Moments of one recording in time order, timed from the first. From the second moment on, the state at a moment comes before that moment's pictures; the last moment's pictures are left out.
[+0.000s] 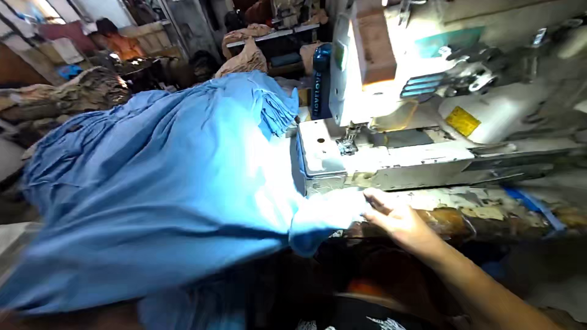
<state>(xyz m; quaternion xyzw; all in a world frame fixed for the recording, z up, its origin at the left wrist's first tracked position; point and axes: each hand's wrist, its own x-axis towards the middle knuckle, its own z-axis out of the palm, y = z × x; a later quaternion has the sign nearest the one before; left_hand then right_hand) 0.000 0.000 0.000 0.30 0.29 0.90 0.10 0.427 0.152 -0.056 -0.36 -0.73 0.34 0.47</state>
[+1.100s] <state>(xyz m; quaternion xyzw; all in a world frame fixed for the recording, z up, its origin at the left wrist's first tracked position) 0.250 0.123 -0.043 0.71 0.36 0.53 0.29 0.445 0.140 -0.089 -0.29 -0.62 0.48 0.55</state>
